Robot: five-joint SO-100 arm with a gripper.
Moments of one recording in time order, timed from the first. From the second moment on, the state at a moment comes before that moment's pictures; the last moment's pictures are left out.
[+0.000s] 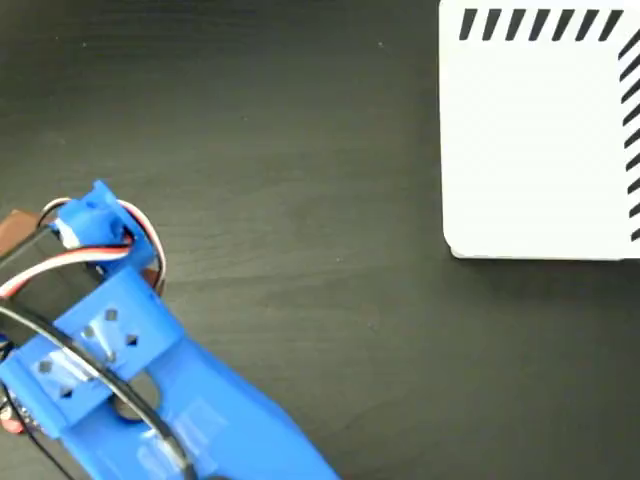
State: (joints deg) arm -30.6 103.1 91.3 95.9 -38.8
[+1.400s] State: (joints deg) arm -35.0 97.2 109.2 84.9 -40.7
